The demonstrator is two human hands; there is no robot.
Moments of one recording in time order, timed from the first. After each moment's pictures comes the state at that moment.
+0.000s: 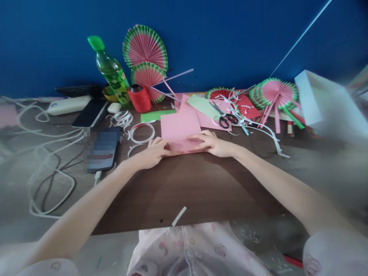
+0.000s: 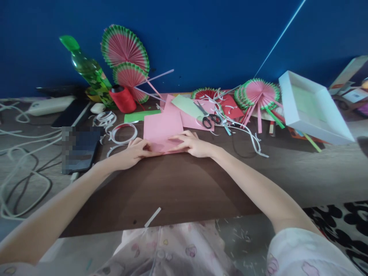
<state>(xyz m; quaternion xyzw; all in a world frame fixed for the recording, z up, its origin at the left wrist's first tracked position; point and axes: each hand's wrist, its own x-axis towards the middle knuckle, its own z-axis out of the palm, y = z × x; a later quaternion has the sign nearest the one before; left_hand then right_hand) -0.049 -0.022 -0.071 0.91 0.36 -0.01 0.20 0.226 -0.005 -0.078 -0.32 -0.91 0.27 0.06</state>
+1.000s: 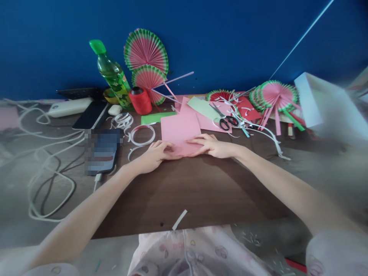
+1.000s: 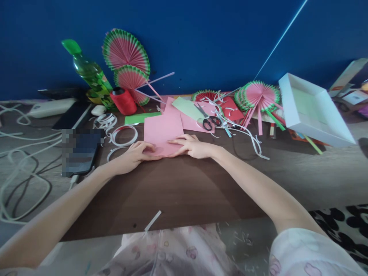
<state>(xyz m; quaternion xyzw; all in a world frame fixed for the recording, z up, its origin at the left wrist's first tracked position) -0.052 -0.026 -0.078 0.92 0.35 0.03 0.17 0.221 -0.001 -0.068 -0.32 -0.90 0.28 -0.04</state>
